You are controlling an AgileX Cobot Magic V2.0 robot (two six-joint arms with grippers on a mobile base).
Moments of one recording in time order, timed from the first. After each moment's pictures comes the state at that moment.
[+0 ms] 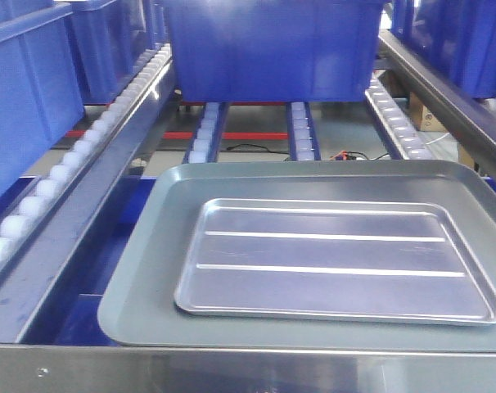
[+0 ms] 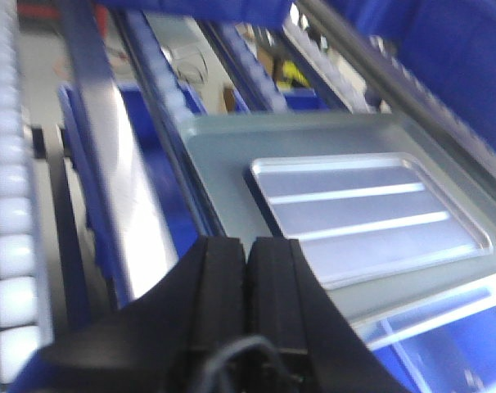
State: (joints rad) left arm -0.63 0.19 -0.08 0.12 0.10 -0.31; right arm 0.45 0.22 -0.39 -0.28 0.59 0.42
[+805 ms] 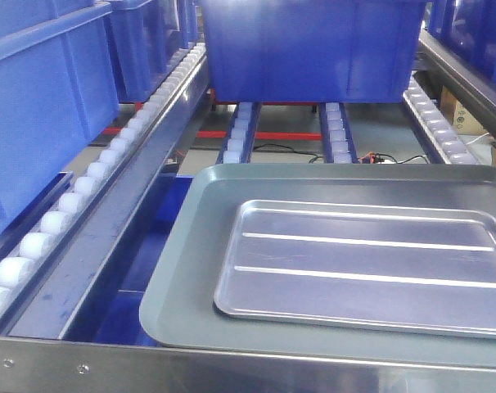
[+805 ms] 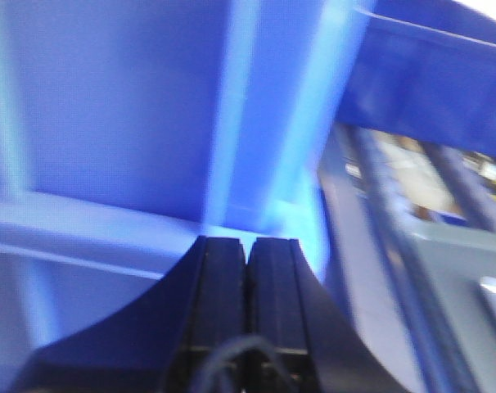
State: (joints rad) left arm -0.14 -0.01 -0.01 0.12 0.11 -0.28; right arm 0.45 0.22 -0.39 -0.28 0.59 0.42
